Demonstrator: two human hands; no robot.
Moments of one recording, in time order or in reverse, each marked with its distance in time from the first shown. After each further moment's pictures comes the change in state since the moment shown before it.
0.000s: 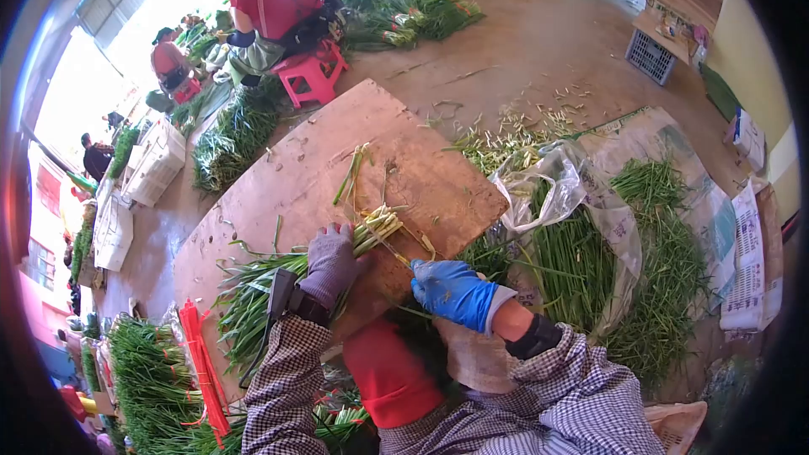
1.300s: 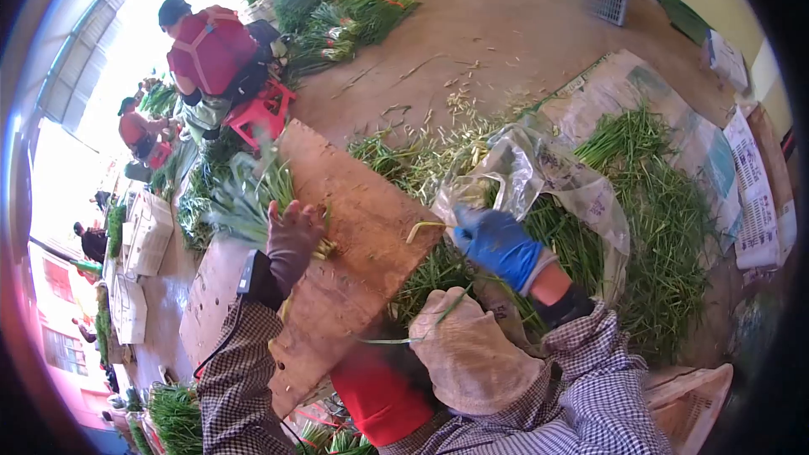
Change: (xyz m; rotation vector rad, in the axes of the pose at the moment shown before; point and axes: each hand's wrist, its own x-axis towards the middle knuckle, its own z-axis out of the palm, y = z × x) left_hand 0.126 0.020 -0.006 0.502 0.254 0.630; right_hand -0.056 0.133 -0.111 -0.091 0.221 0.441
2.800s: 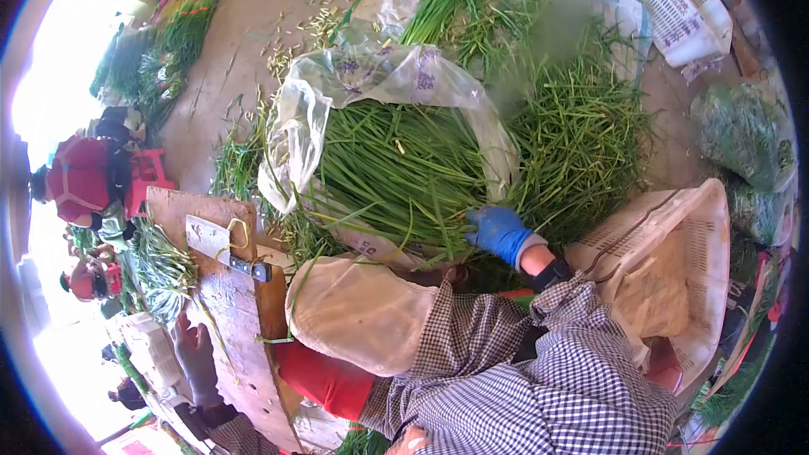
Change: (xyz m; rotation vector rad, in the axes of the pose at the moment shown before) left_hand -0.079 0.058 -0.106 -0.845 -0.116 -0.691; right_hand -0.317 0.152 0.066 -0.001 -0.306 0.719
